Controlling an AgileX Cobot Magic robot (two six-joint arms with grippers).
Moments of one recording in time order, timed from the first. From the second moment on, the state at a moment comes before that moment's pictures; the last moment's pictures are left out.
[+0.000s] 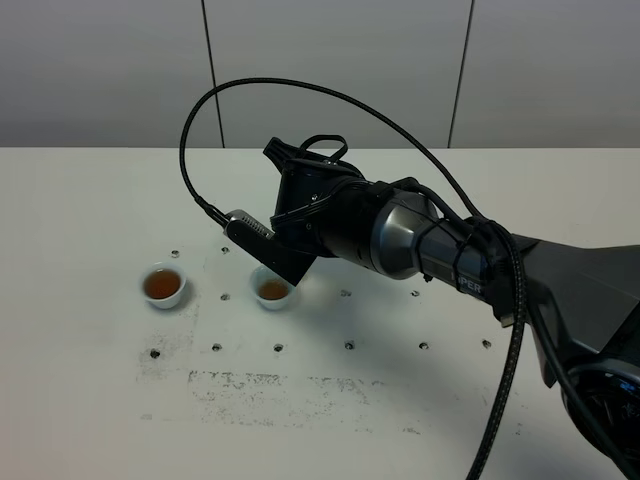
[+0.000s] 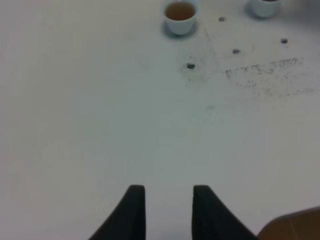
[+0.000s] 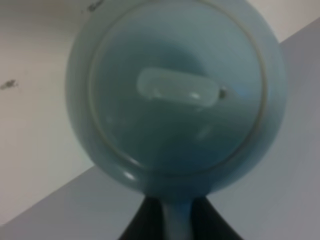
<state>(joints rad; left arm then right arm) 0.01 0.00 -0.46 -0.12 1.08 0.29 0.80 2.23 -1.80 -0.95 0.88 -1.16</state>
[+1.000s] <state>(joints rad) 0.01 0.00 -0.46 -0.12 1.08 0.29 0.84 2.24 -1.80 -1.06 0.90 -1.15</state>
